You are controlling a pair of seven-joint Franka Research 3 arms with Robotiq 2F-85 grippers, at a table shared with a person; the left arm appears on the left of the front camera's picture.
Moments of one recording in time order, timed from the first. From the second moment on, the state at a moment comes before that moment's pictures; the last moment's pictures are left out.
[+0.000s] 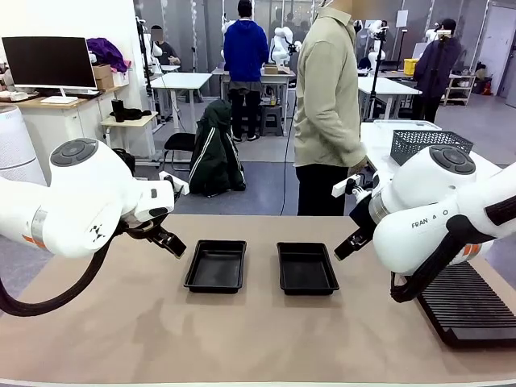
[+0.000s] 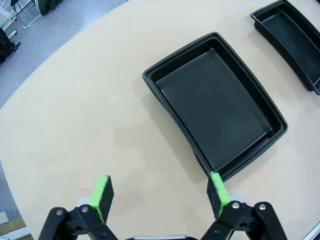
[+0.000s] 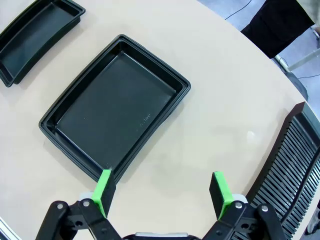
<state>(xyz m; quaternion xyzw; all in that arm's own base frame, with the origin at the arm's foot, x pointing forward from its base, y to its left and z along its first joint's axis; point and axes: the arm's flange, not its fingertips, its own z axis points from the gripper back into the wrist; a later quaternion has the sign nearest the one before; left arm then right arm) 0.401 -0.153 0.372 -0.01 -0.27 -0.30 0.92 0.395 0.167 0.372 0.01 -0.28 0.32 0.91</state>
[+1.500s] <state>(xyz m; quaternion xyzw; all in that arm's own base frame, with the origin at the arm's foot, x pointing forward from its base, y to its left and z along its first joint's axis) 0.374 -0.035 0.553 -0.48 -0.18 -0.24 0.83 0.353 0.044 0.547 0.38 -0.20 0.19 0.88</state>
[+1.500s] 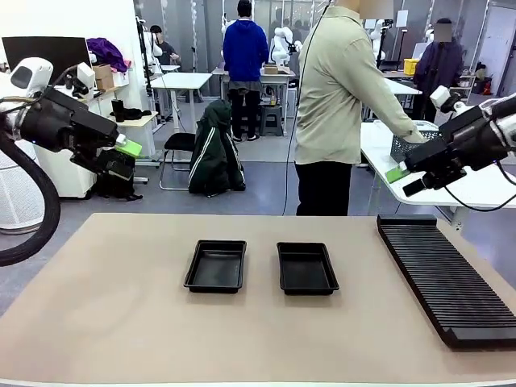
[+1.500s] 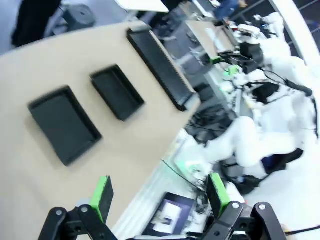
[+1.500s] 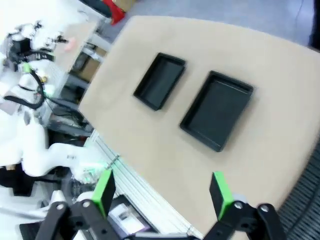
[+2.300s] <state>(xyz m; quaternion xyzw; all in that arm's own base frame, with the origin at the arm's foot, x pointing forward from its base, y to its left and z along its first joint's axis) 0.387 0.005 0.509 -0.61 -0.07 -0.16 0.77 0.383 0.006 0.503 0.62 -0.05 0.09 0.78</state>
